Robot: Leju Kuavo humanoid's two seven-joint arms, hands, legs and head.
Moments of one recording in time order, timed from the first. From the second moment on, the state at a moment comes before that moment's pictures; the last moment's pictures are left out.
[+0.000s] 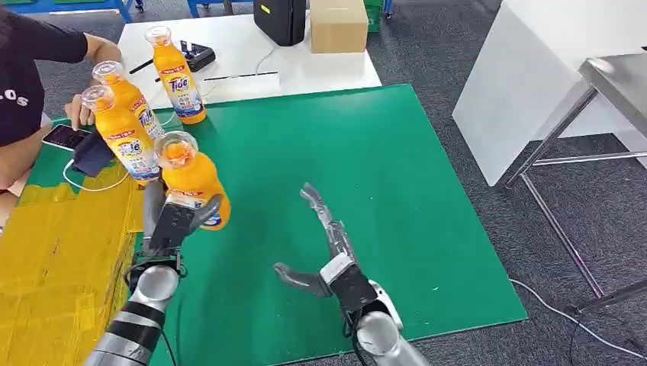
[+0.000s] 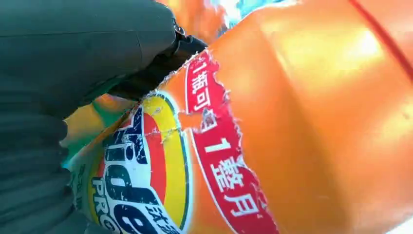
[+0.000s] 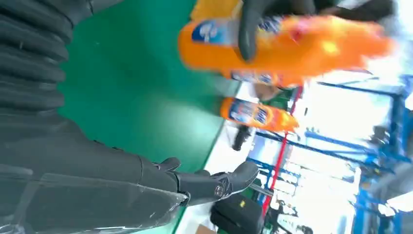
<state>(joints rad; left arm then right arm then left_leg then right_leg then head) -0.33 0.00 -0.19 -1.20 -0.62 0.60 -0.28 -0.12 0.11 0.58 -1.45 0.09 -0.11 -0.41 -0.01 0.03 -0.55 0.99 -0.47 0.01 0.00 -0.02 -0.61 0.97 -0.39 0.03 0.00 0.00</state>
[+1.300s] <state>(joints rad) -0.47 0.32 -0.14 -0.69 -1.54 0.70 0.04 -0.08 -0.01 0.47 -1.59 -0.07 0.01 -0.37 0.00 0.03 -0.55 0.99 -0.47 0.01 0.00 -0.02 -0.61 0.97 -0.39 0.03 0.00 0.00</state>
